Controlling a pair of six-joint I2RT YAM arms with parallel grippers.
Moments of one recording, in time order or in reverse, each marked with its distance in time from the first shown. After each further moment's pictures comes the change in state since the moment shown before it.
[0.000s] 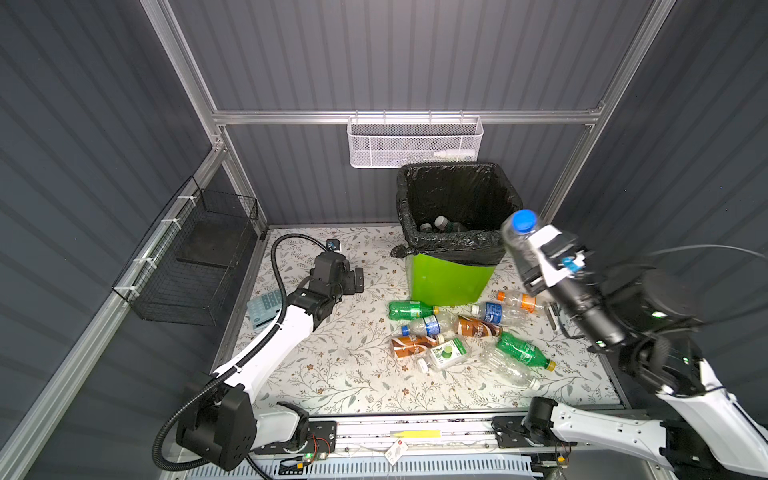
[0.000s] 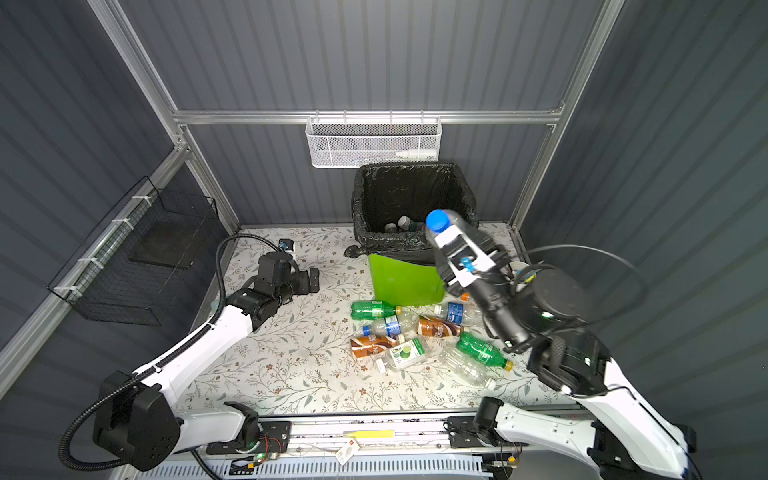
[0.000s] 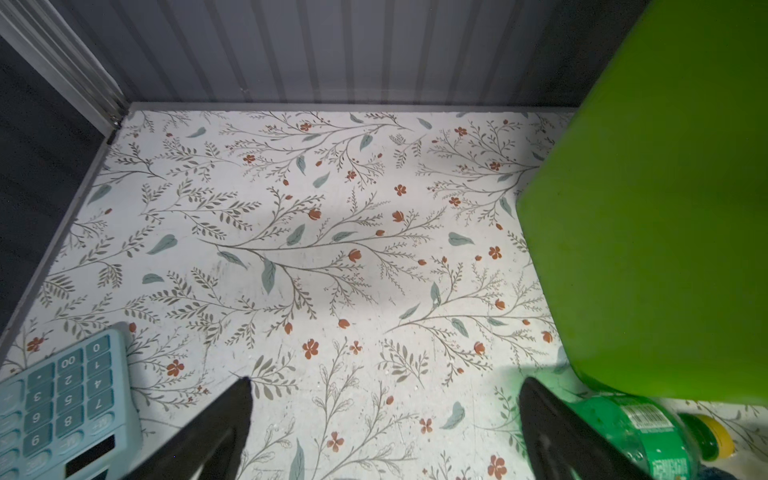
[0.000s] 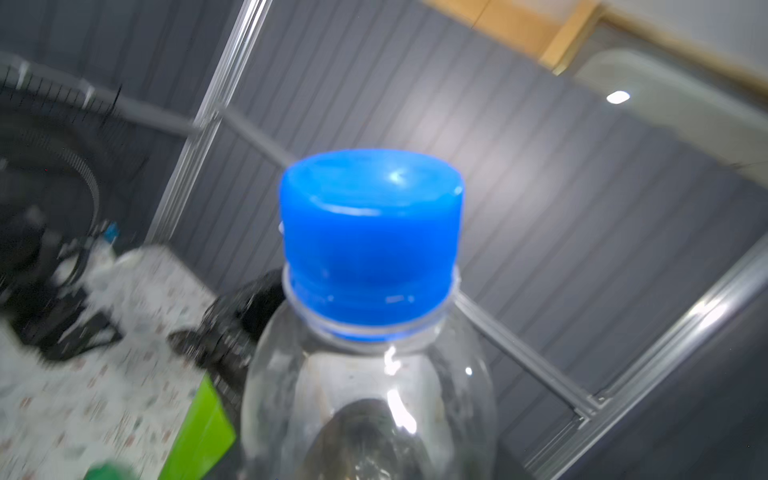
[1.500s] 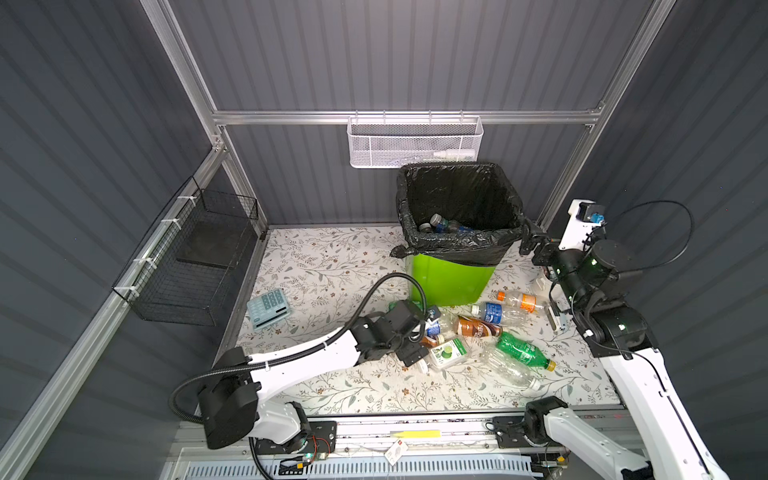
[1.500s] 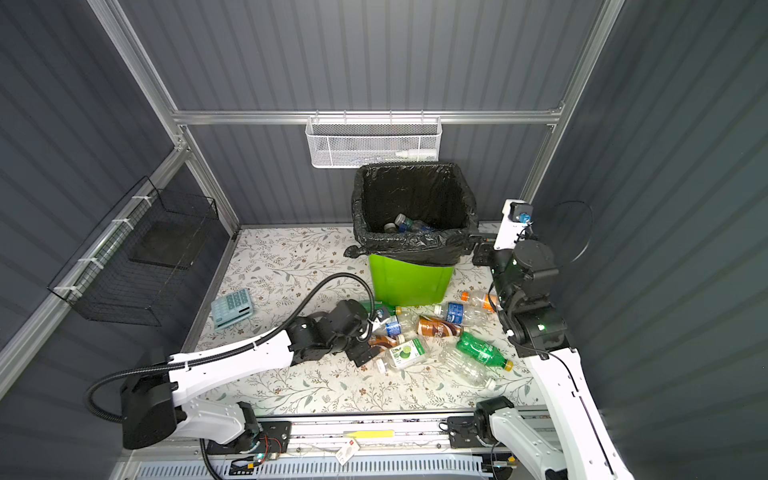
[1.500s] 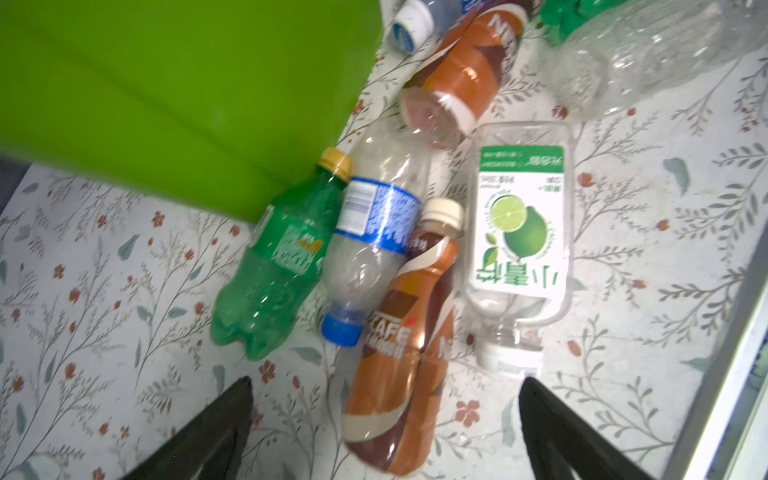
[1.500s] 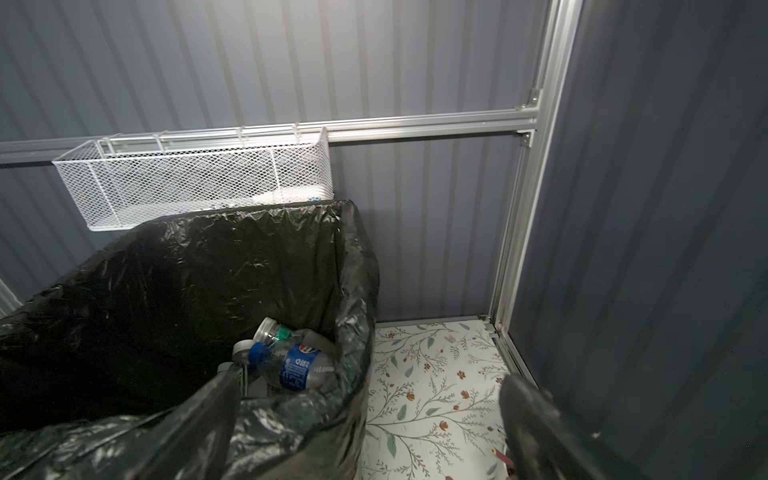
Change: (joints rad) left arm -0.676 0.167 0.079 -0.177 0.070 0.385; right arm -0.800 0.013 -0.304 -0.035 -0.269 0.793
